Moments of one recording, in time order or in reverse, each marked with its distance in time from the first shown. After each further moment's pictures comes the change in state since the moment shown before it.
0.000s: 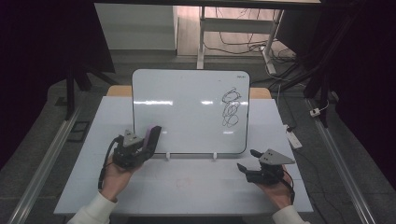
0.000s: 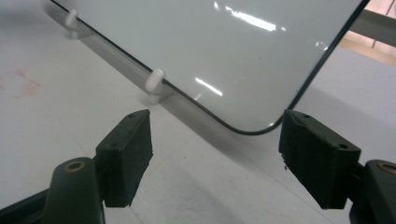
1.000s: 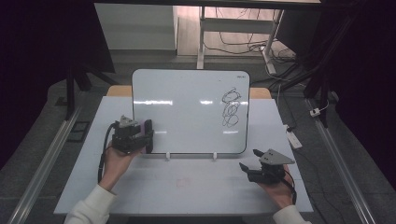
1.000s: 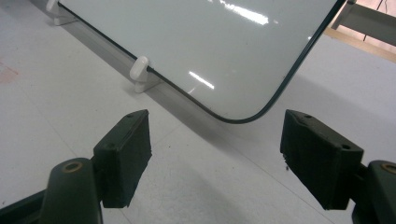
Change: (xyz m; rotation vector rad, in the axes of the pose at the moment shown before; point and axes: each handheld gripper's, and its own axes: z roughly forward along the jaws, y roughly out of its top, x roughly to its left) left arm 0.033 0.022 0.019 -0.014 0.005 -0.138; right arm -0.006 -0.007 0.002 0.031 -0.054 -0.031
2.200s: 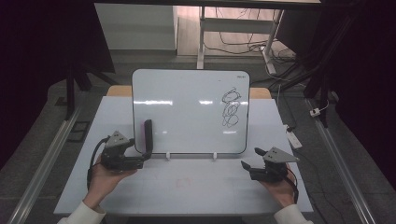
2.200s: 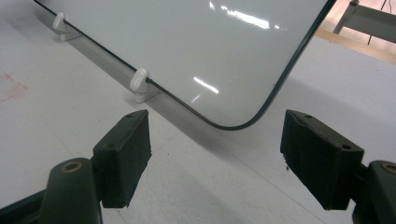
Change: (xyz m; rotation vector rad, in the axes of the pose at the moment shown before) left arm -0.004 -0.031 -0.040 -0.003 -0.153 0.113; right arm -0.007 0.002 -0.004 -0.029 0.023 0.038
